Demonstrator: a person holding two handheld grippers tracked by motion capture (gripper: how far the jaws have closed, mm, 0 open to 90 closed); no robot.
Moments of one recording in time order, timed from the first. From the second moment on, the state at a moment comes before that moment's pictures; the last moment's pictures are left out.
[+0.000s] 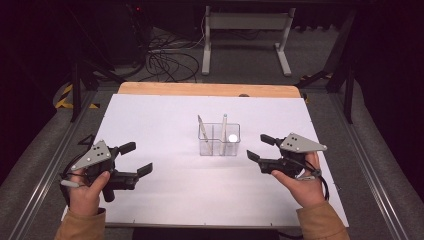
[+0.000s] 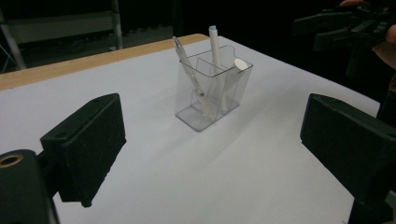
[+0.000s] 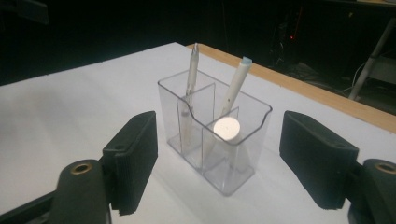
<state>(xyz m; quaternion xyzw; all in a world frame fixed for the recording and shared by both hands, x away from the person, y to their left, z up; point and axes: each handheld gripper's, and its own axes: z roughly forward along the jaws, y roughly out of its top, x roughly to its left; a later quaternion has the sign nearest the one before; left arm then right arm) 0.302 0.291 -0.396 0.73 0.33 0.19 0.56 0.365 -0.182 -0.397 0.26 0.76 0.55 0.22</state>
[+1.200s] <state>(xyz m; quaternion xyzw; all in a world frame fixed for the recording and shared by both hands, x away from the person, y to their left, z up) 0.303 0.291 -0.411 0.76 0.31 0.19 0.55 0.352 -0.220 -0.465 0.32 0.76 0.53 0.19</state>
